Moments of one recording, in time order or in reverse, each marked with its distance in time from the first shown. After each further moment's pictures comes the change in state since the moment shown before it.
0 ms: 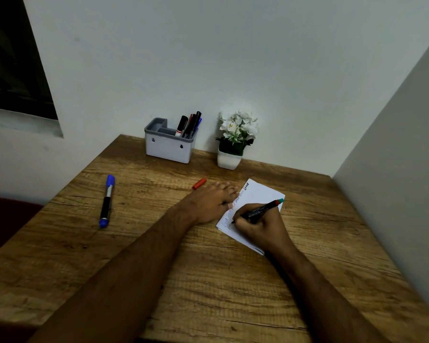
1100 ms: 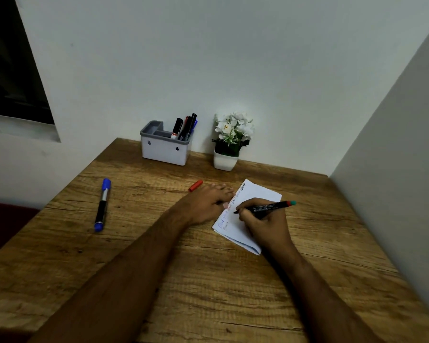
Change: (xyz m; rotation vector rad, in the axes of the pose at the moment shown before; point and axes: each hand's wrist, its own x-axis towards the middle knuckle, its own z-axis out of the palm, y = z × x) left_hand 0.002 -0.006 0.004 -0.160 0.039 -0.042; right_hand 0.001 -0.001 -0.004 0.147 0.210 0.017
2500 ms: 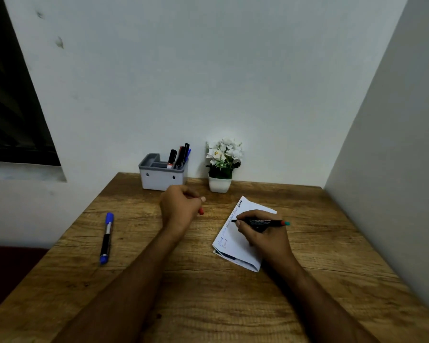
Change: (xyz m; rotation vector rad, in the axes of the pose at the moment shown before) left_hand -0.027 0.041 -0.057 -0.517 0.763 -0.583; right_hand 0.001 -0.009 -0.012 0.077 0.044 -0.005
